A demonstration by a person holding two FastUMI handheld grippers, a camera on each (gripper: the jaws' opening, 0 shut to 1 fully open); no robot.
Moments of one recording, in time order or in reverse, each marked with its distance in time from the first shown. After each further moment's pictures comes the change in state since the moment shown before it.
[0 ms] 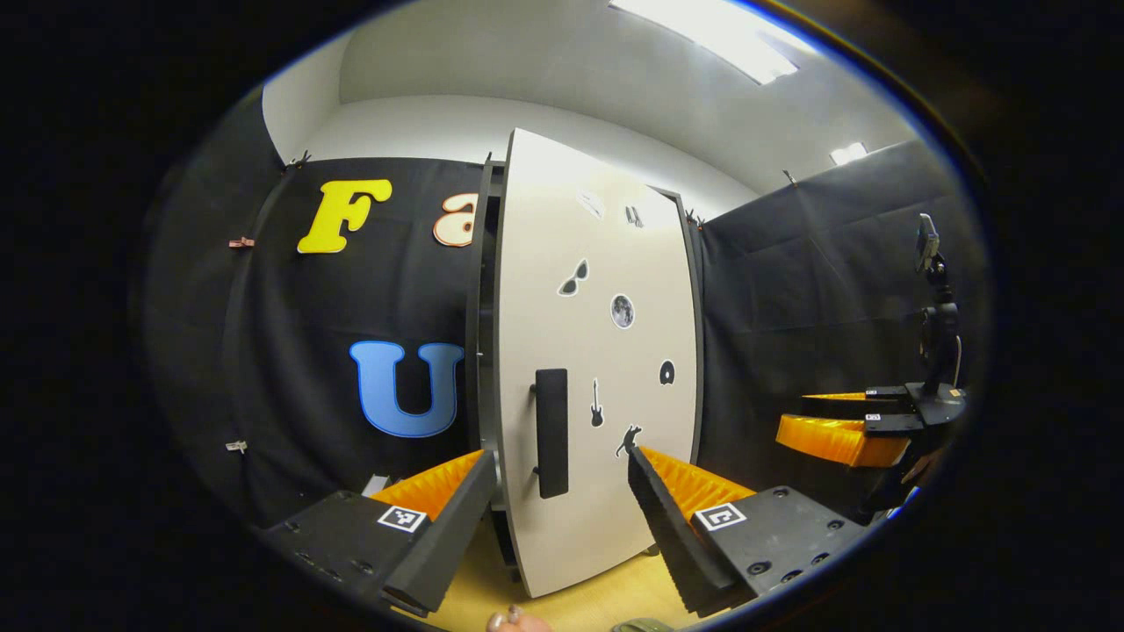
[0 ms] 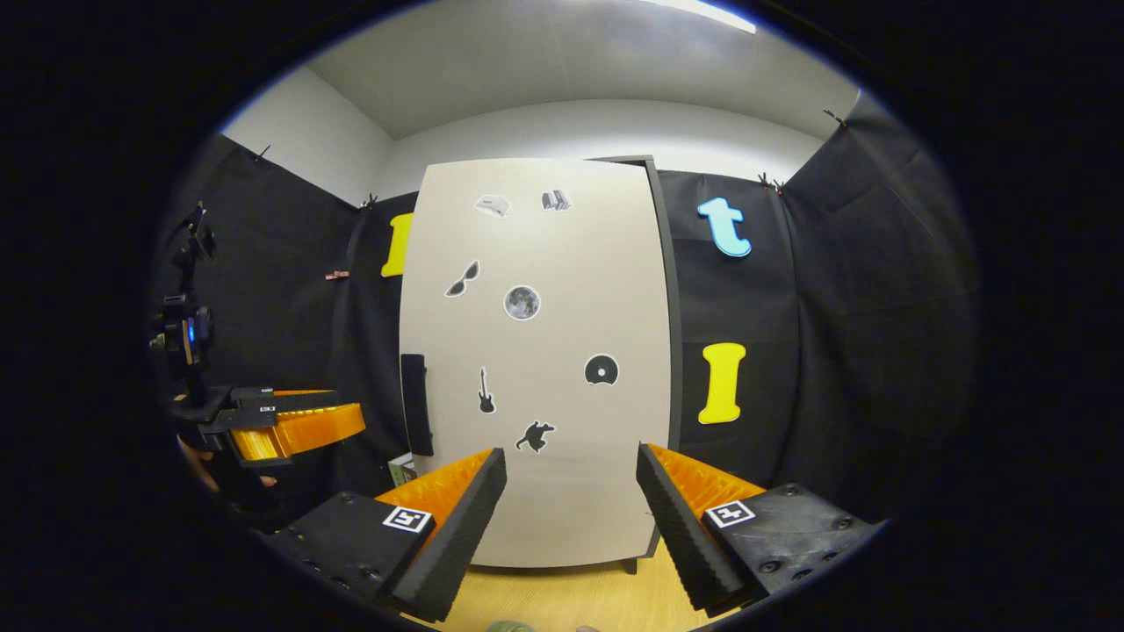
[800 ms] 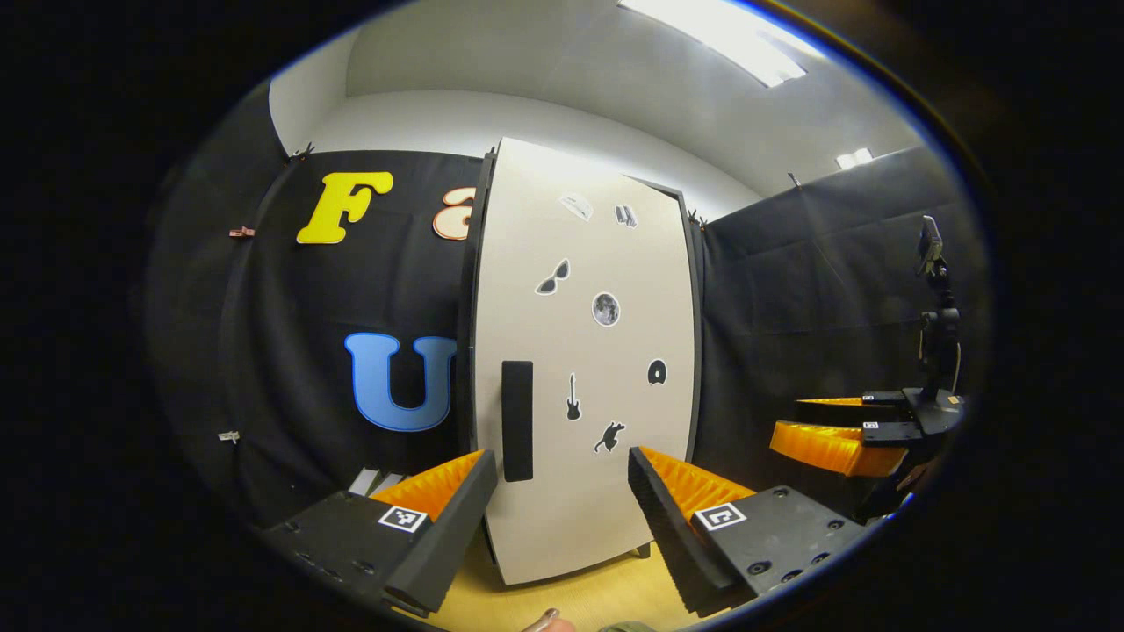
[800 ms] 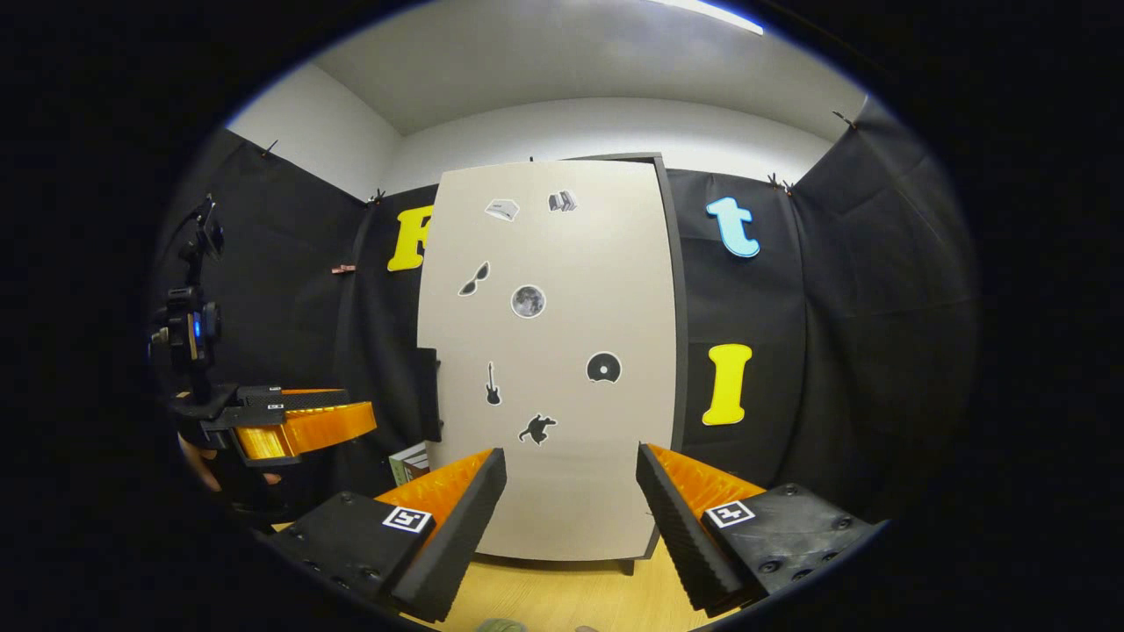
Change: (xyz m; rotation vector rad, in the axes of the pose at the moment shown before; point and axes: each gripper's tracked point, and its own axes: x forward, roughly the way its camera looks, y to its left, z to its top) left arm 0.009 -0.007 -0.002 -0.044 -0.002 0.007; right arm 0.002 0.001 0.000 -0.015 0.012 0.033
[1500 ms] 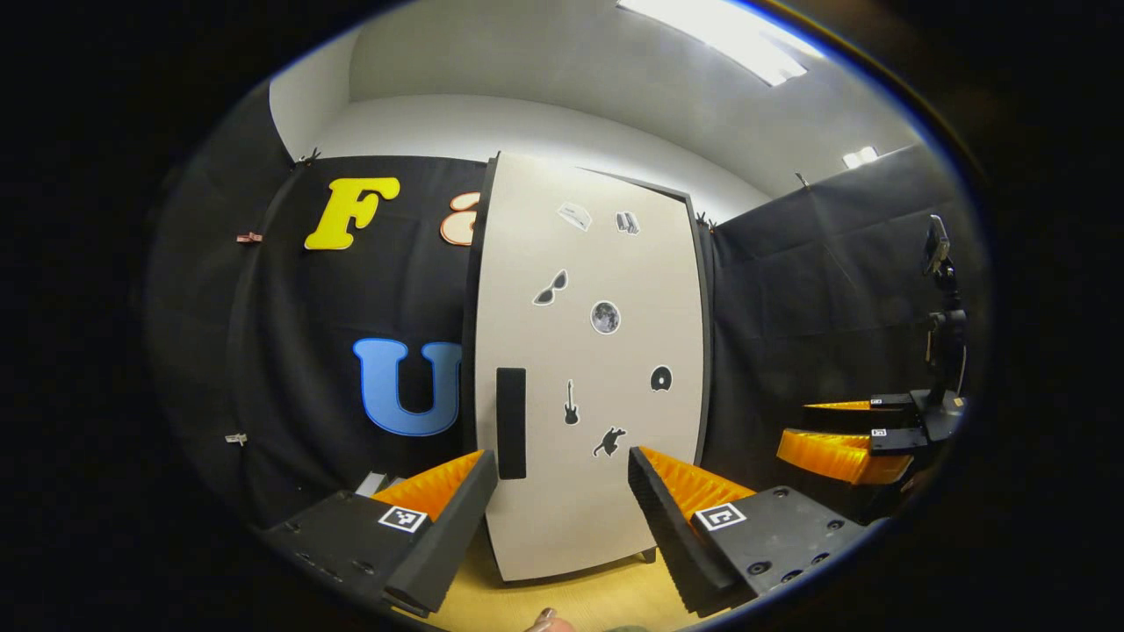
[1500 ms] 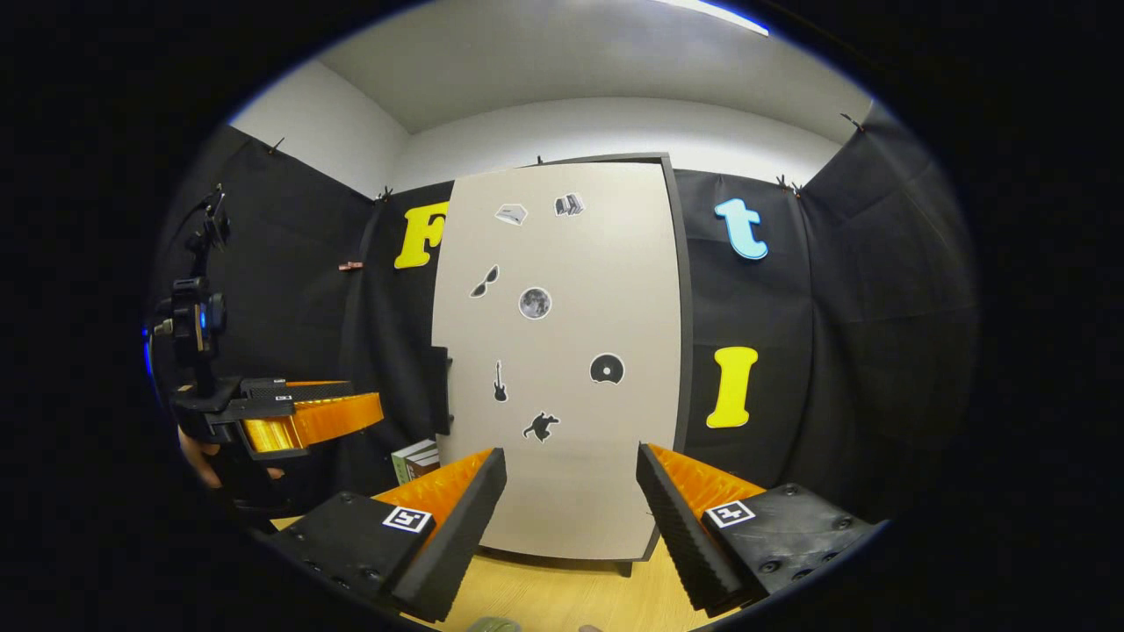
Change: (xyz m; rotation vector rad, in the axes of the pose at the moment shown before) left arm 0.006 -0.002 0.007 0.012 -0.010 0.037; right arm 0.000 -0.004 0.003 -0.024 -0.010 0.014
